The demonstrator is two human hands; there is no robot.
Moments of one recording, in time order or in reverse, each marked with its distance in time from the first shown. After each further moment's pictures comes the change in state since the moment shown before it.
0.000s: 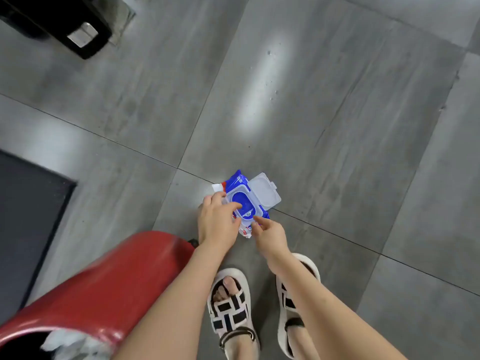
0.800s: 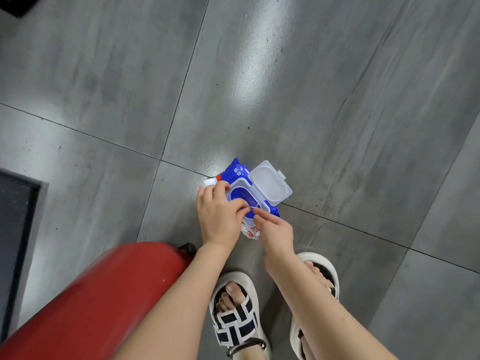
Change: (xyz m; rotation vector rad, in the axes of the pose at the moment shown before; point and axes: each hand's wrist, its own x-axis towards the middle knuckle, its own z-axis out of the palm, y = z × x) left_hand 0.040 -0.023 0.053 0.065 0.164 0.143; right_hand 0.032 -0.005 0.019 0.605 0.127 0.306
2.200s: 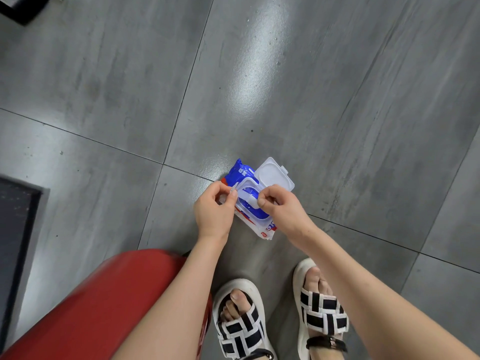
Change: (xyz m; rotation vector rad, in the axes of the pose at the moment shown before) left_hand 0.016 -0.004 -0.006 -0.794 0.115 -0.486; right_hand 0.043 -0.033 -0.011 -0.540 -0.364 -0.488
